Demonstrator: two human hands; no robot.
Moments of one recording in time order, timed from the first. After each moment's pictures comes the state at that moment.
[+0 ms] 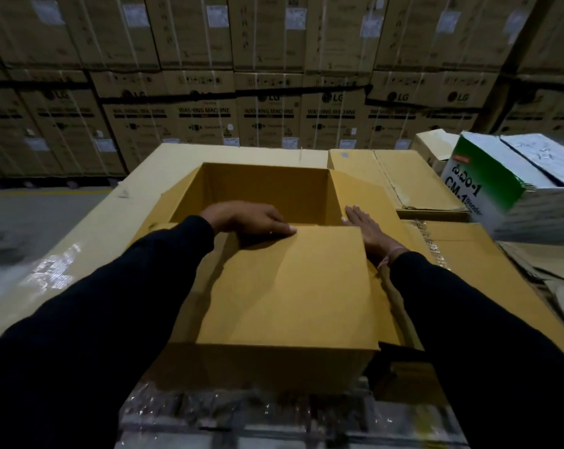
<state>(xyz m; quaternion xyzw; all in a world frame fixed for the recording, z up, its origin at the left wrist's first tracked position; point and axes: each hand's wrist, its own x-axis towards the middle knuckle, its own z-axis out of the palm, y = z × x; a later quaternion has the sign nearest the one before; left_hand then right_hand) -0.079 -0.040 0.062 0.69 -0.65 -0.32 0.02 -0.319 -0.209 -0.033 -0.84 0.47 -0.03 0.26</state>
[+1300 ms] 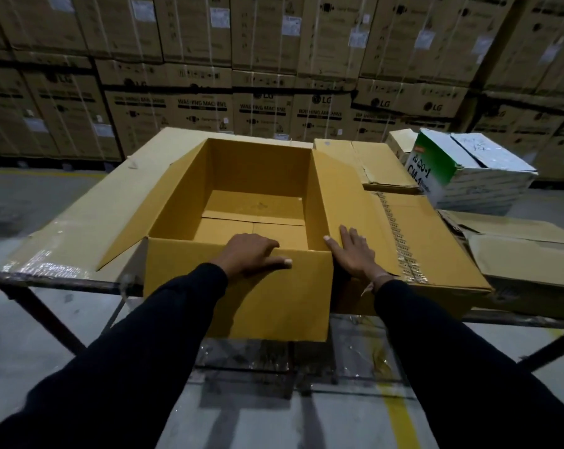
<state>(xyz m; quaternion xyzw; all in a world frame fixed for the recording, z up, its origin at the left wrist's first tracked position) -0.192 0.140 -0.043 0.73 -0.69 -0.03 0.00 -0.424 0.005 -0.064 -0.79 0.57 -0.03 0.23</state>
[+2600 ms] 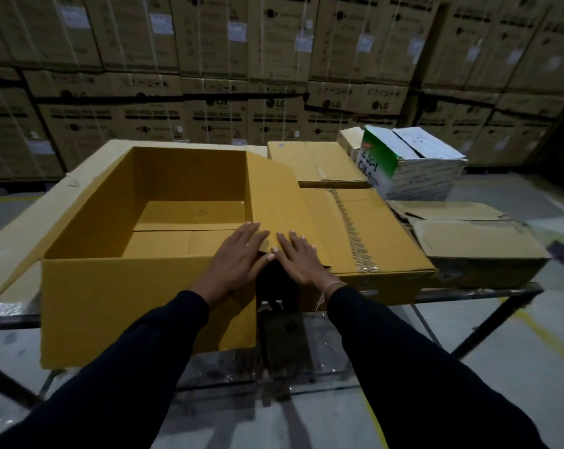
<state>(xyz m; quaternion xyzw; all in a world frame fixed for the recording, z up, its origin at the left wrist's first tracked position) -0.249 0.115 -0.074 0.64 -0.74 0.09 0.19 -0.433 0.023 -0.078 -0.85 0.46 -0.05 0.24</state>
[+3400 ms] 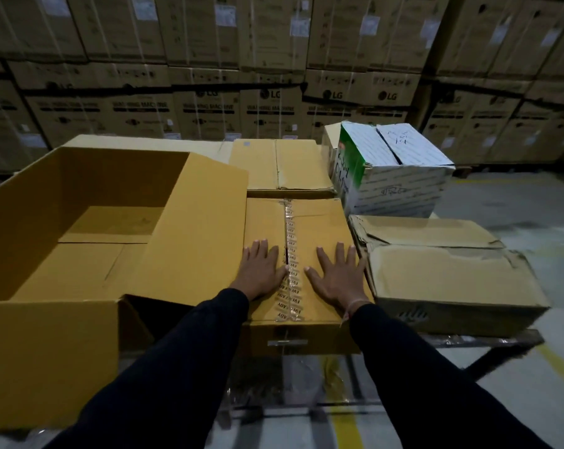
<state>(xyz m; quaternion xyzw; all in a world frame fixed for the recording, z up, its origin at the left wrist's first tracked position) -0.455 -0.132 -0.121 0.76 -0.64 -0.09 0.06 -0.652 -0.200 -0.121 -0.82 0.57 0.03 0.03</state>
